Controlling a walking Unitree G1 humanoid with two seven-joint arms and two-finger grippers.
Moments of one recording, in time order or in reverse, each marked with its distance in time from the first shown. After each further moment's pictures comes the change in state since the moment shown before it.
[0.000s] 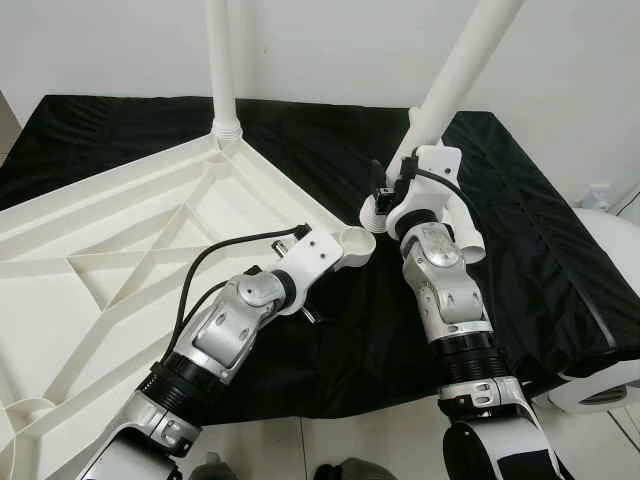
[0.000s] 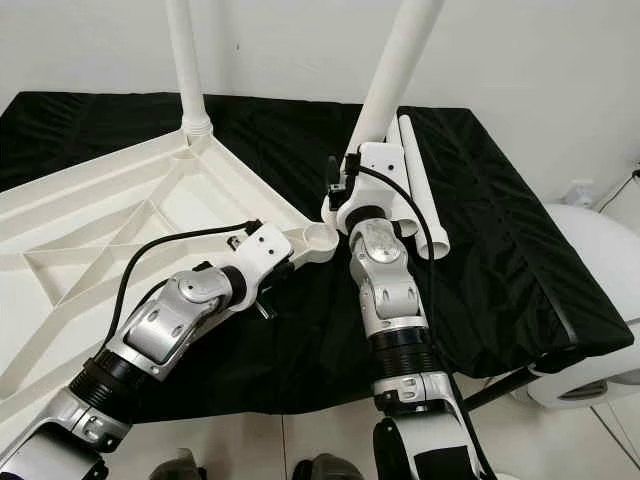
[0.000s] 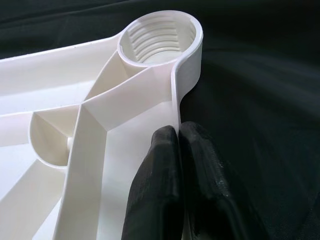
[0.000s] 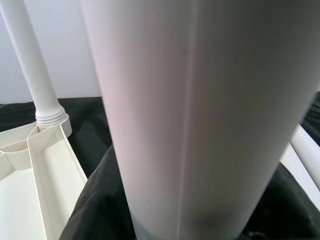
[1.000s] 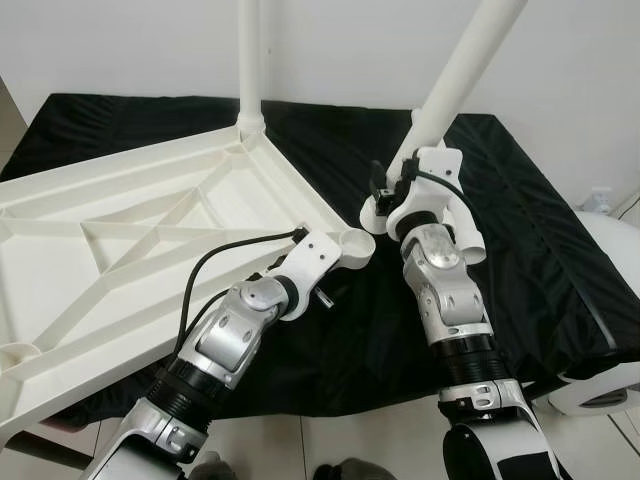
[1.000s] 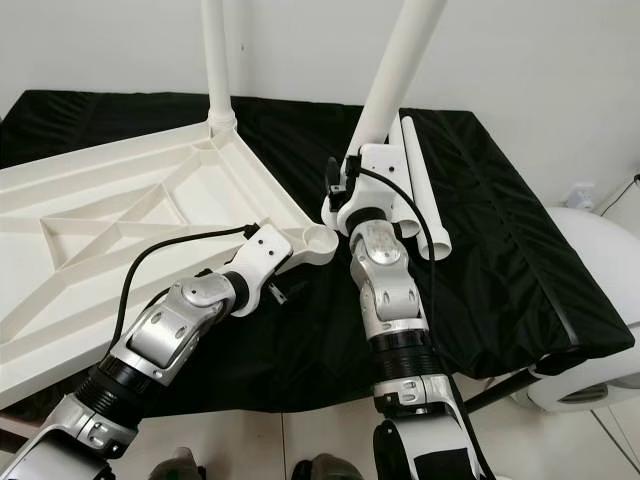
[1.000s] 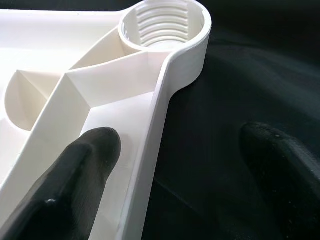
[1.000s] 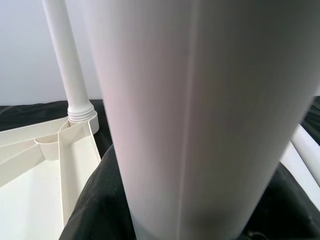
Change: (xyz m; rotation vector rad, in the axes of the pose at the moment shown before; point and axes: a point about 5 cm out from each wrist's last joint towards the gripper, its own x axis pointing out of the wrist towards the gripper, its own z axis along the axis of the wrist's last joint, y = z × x) left arm 0.002 -0.007 -0.002 -0.123 0.006 0.012; right arm 0.000 0.001 0.003 0.003 -0.013 0.003
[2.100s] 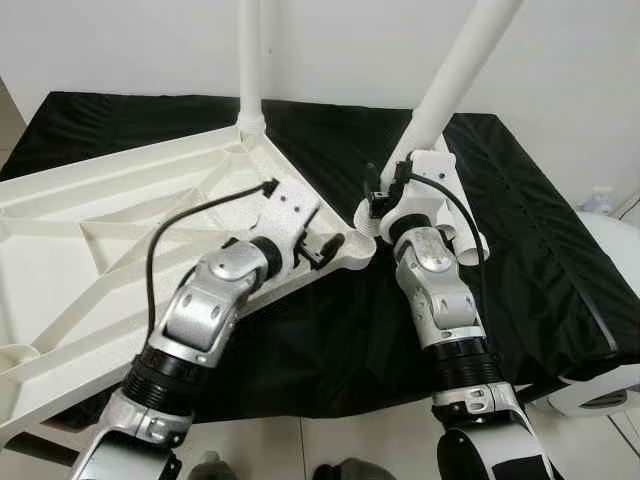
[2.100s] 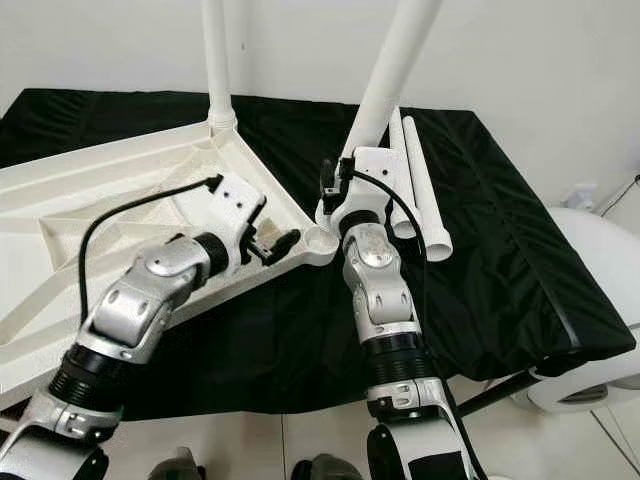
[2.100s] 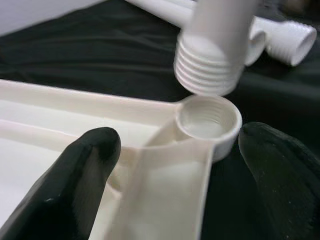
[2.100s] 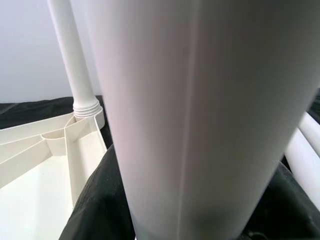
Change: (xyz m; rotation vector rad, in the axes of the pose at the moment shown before) left arm -0.023 0.021 0.035 -0.039 -0.197 0.069; right arm -0.004 0.008 -0.005 0.028 0.014 0.015
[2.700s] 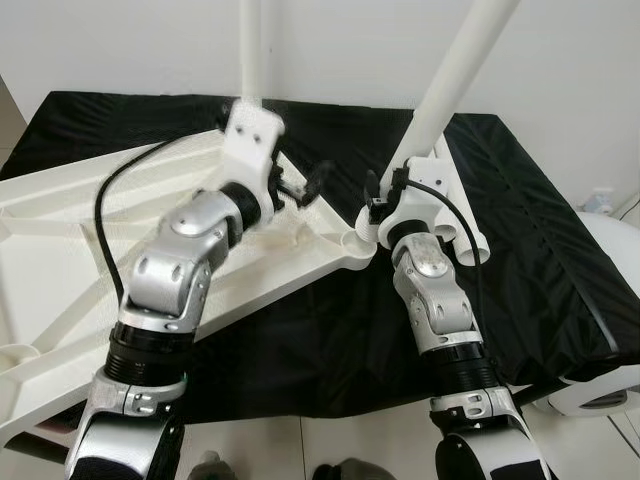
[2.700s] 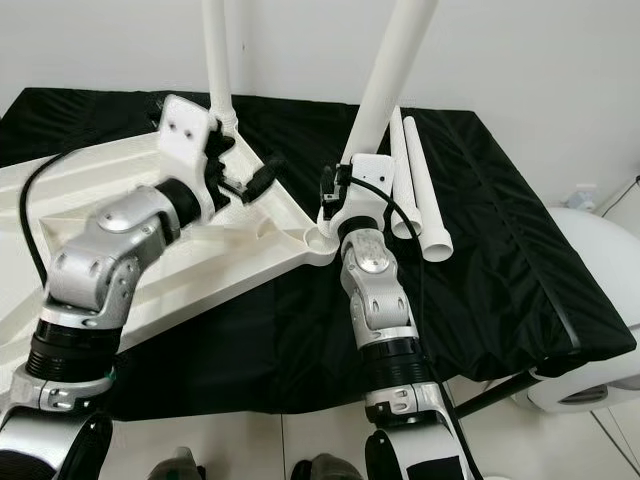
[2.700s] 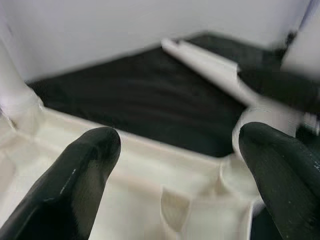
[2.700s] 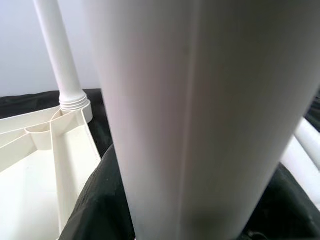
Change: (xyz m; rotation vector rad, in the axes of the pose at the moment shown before) left arm -0.021 0.037 0.036 -0.049 -0.122 0.104; right arm -0.003 -0.003 -0.005 -0.029 0.015 -0.057
